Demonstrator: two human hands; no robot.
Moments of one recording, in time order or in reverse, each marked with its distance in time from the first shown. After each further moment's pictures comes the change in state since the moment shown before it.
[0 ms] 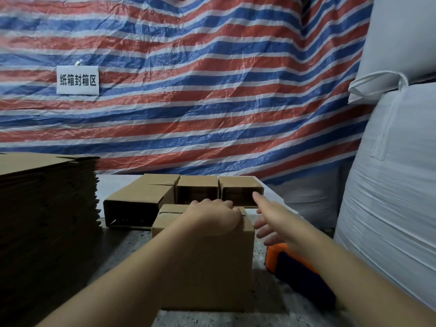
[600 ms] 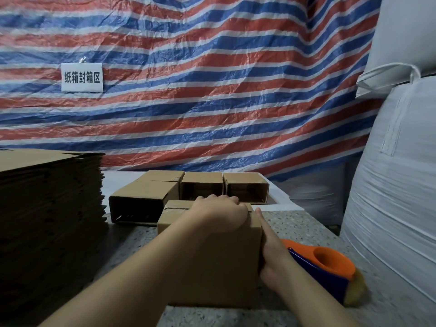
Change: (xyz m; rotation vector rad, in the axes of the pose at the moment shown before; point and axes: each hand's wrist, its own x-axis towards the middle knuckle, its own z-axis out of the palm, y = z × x) left_hand 0.004 -0.003 0.003 -0.006 0.020 0.001; right_hand -0.005 0.043 0.058 0.740 -0.129 0.144
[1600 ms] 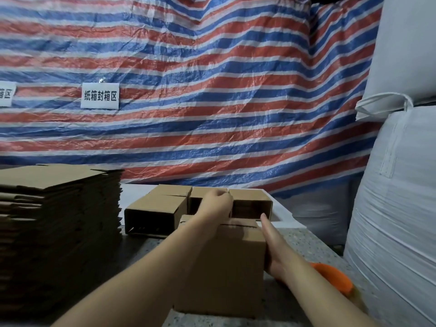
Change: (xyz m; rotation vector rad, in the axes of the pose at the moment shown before) left_hand -0.011 -0.016 -0.023 -1.057 0.299 -0.191; right_hand 0.004 -0.032 0.005 -0.159 -0.113 -0.017
